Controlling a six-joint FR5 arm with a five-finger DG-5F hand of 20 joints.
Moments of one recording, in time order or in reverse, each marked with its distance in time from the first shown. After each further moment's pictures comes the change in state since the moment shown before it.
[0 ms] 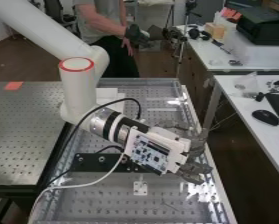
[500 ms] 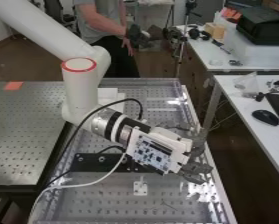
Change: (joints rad) arm 0.001 -0.011 0.018 -0.015 -0.005 -0.009
